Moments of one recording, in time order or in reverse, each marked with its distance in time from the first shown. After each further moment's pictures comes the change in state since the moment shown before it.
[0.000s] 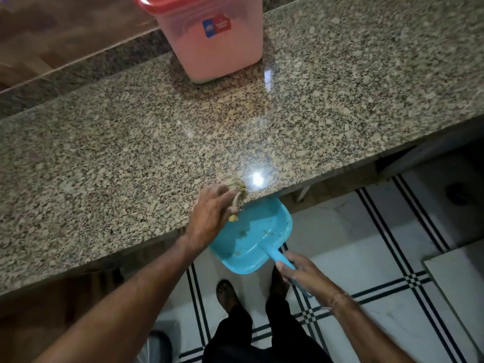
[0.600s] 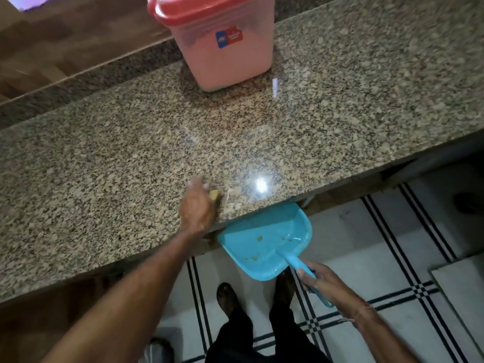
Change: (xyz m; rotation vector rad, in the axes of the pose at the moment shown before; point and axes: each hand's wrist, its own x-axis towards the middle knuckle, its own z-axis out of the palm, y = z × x) left_hand 0.029 -0.022 -0.025 -0.151 0.150 -0.575; right_hand -0.012 -0.001 -0.021 -0.013 0.054 0.010
